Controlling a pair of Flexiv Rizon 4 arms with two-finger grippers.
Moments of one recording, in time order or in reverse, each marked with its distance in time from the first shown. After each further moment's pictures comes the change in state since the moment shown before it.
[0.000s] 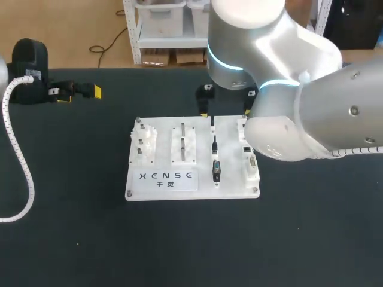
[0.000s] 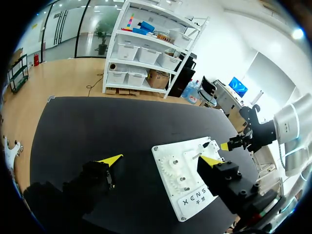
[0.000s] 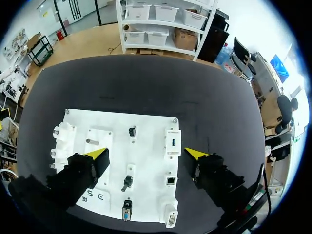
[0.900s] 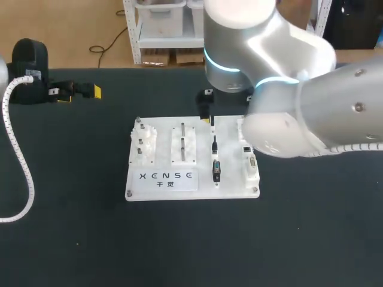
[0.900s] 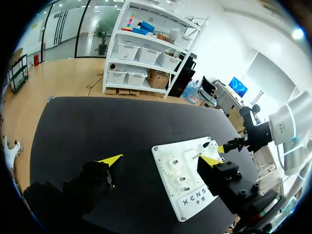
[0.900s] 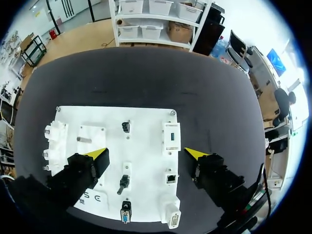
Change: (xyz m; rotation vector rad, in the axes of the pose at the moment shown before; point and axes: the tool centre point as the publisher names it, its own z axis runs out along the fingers) left arm 0.000 0.000 0.000 0.000 0.000 0.000; right arm 0.011 -0.003 0.018 0.043 0.065 0.039
